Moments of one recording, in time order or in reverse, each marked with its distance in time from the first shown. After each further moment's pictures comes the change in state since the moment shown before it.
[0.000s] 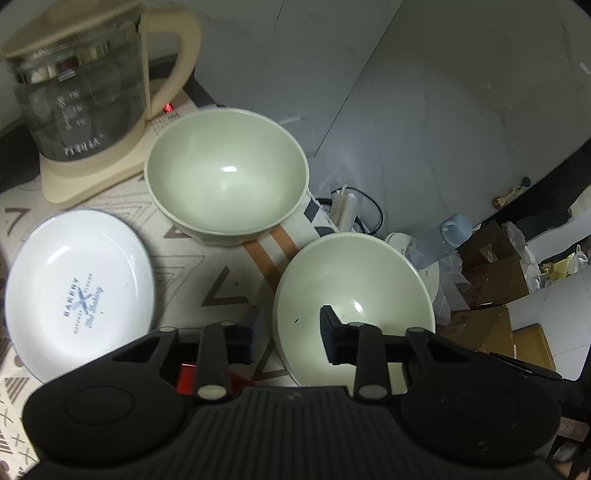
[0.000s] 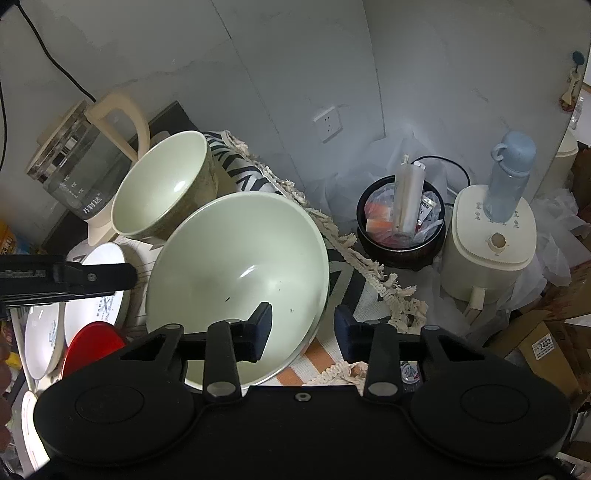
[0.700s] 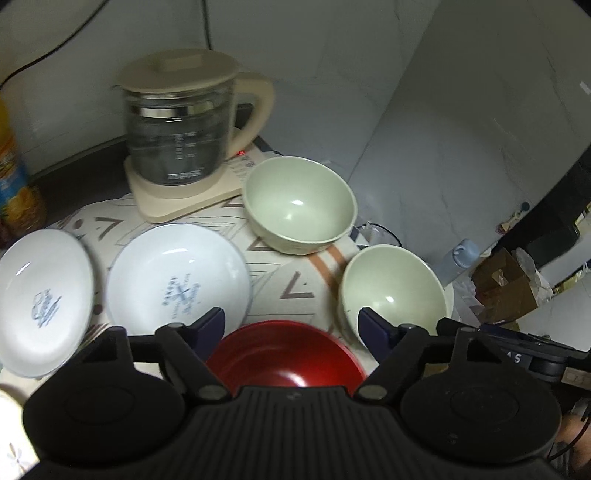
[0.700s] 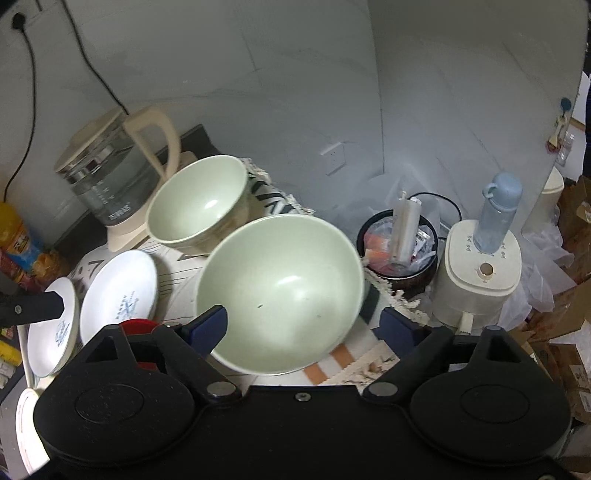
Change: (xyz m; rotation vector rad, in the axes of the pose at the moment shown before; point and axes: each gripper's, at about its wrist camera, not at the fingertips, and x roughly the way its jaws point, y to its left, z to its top) left arm -0.100 0.044 -0.038 0.010 -0.152 0.056; right arm -0.042 0.038 -0.014 -0.053 -0.112 -0.048
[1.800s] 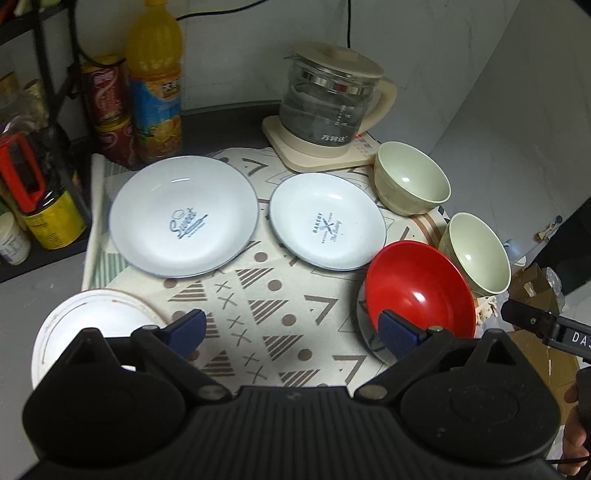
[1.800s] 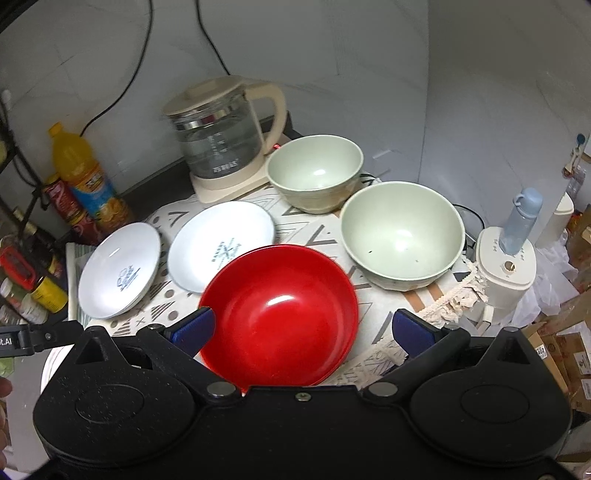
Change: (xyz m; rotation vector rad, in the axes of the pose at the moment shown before) left arm -0.100 0.139 -0.093 -0.137 -0.022 0.106; right arm -0.074 0.129 -0.076 -0.121 -0.036 0.012
